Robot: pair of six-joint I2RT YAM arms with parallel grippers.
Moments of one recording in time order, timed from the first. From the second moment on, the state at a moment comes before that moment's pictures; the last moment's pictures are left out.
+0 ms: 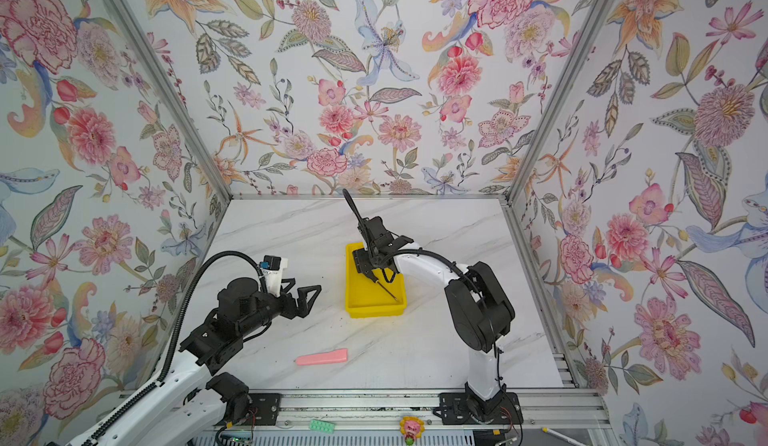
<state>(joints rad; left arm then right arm) -0.52 0.73 0.52 -0.20 0.10 -0.35 0.71 1.83 1.40 -0.43 0.05 0.24</state>
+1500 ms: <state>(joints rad) -0.13 1.49 0.27 1.03 -0.53 0.16 0.04 1.50 0.40 0.73 0.10 -0.01</state>
